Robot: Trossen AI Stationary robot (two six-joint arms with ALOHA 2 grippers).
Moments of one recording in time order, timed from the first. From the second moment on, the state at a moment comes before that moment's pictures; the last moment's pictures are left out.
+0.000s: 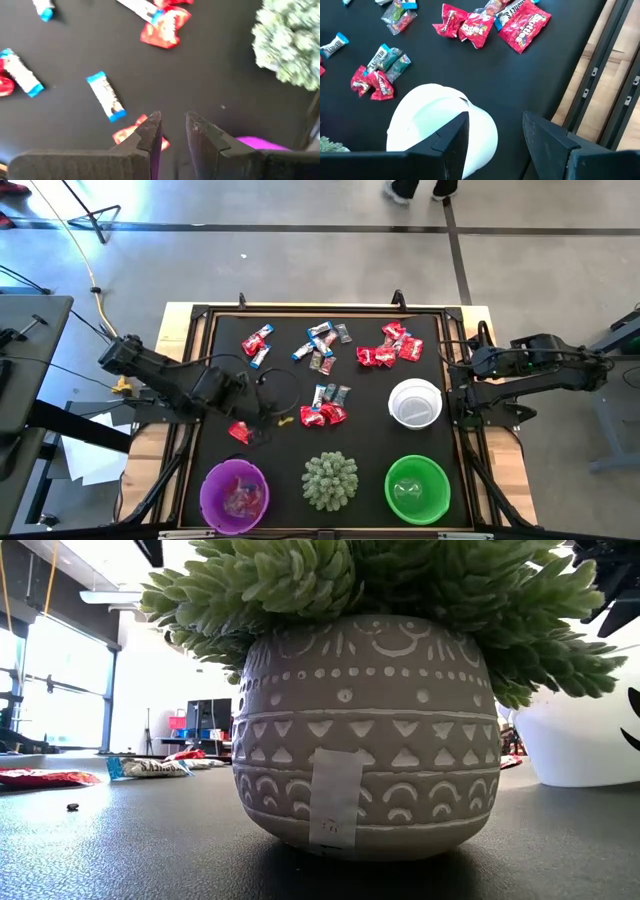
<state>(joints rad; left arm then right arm) -0.37 1.48 1.49 -1.32 -0.23 -0.75 0.07 0.56 0.96 -1.50 0.34 1.20</state>
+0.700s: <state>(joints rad) -0.09 1.48 1.39 -1.31 -0.20 -0.71 0.07 0.56 0.96 -1.50 0.52 1.20</state>
